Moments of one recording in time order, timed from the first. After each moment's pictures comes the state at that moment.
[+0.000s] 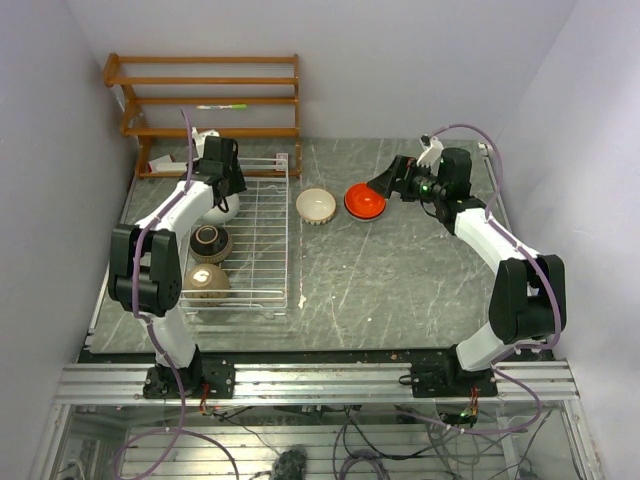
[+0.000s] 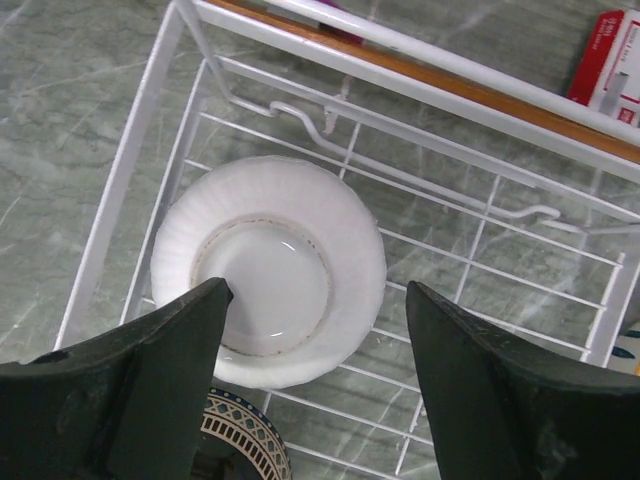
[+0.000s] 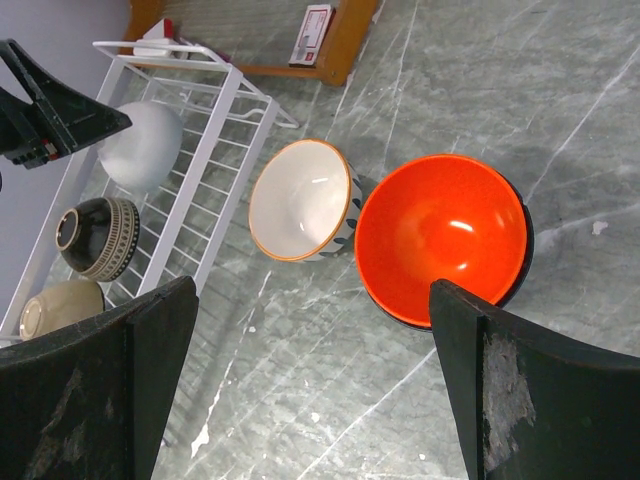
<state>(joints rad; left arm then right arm) -0.19 1.78 1.35 -0.32 -0.35 -0.39 0.13 1.58 1.09 0.11 -0.57 0.38</state>
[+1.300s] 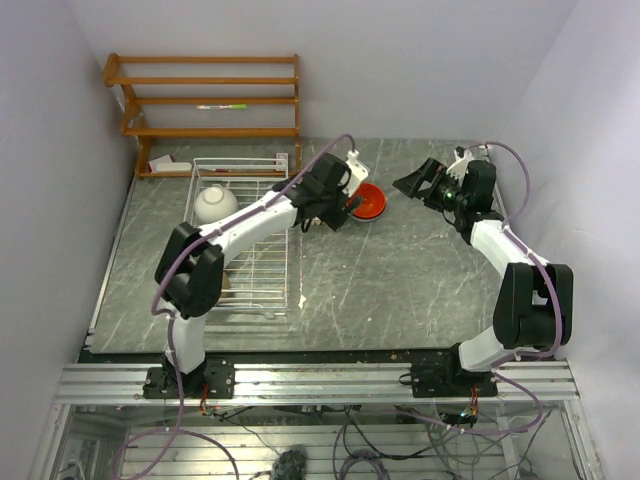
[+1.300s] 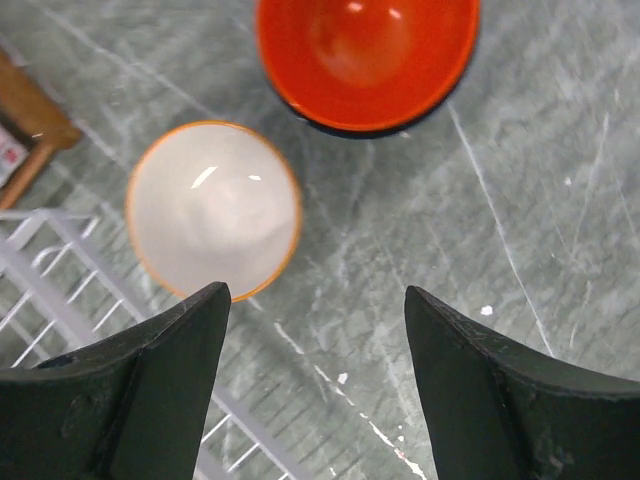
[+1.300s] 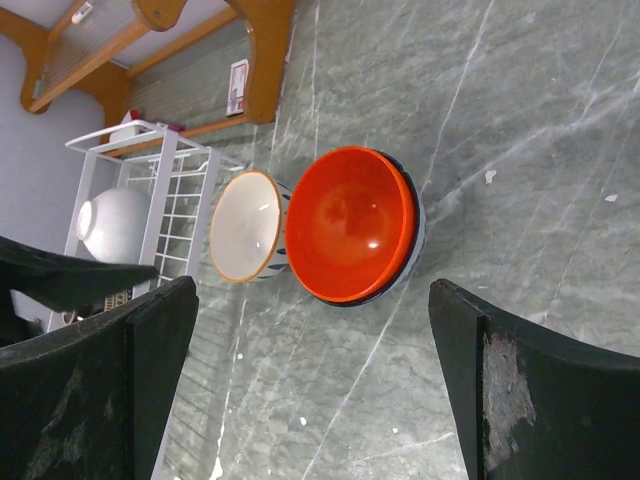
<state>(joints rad) -0.73 1.88 1.60 -0.43 -0.10 0.15 -0.03 1.53 0.96 0.19 -0.53 0.54</state>
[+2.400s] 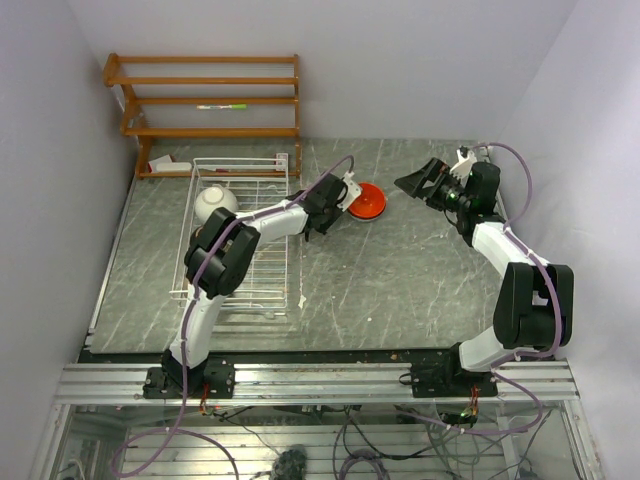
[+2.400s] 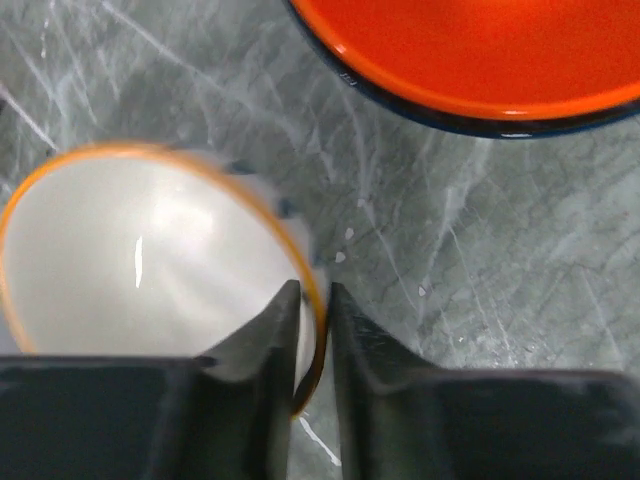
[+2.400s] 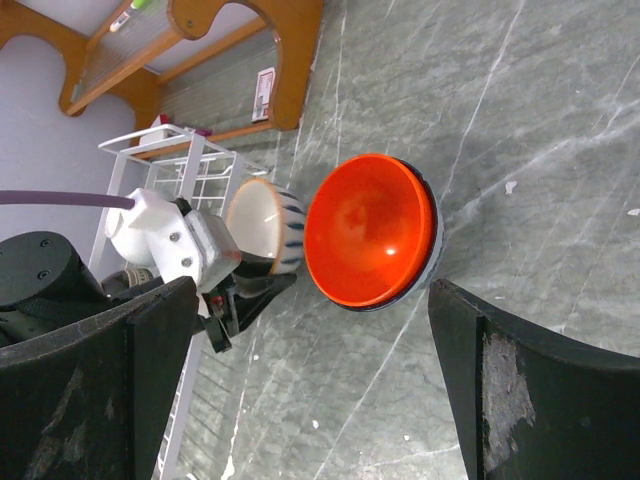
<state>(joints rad) -0.70 2.16 1.57 -0.25 -0.17 0.24 -0.05 1.53 0.93 0.26 -0.60 0.58</state>
